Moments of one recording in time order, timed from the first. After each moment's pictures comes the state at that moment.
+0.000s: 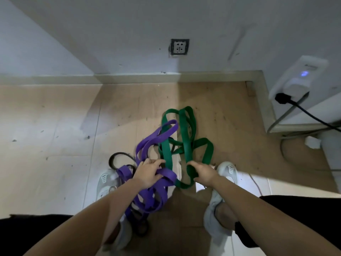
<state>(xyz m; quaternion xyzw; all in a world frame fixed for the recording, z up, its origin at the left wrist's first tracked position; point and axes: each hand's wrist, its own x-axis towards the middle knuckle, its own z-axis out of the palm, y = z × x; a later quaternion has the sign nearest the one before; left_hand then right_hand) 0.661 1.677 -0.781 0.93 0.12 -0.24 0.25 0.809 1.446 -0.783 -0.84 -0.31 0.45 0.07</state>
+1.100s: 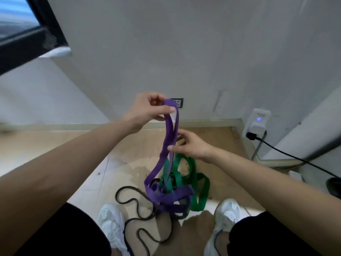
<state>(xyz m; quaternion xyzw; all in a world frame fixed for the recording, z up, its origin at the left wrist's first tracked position) 0.757 1.719 -0.411 0.77 0.11 0.11 0.62 0.834 1.539 -0.503 -0.76 -0.36 0.32 0.44</state>
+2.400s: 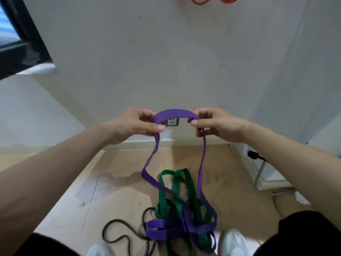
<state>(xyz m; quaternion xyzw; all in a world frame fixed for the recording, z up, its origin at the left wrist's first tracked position) 0.792 1.778 -0.414 0.79 0.05 -0.03 0.61 0.943 1.534 -0.414 -0.72 -0.34 0.36 0.49</state>
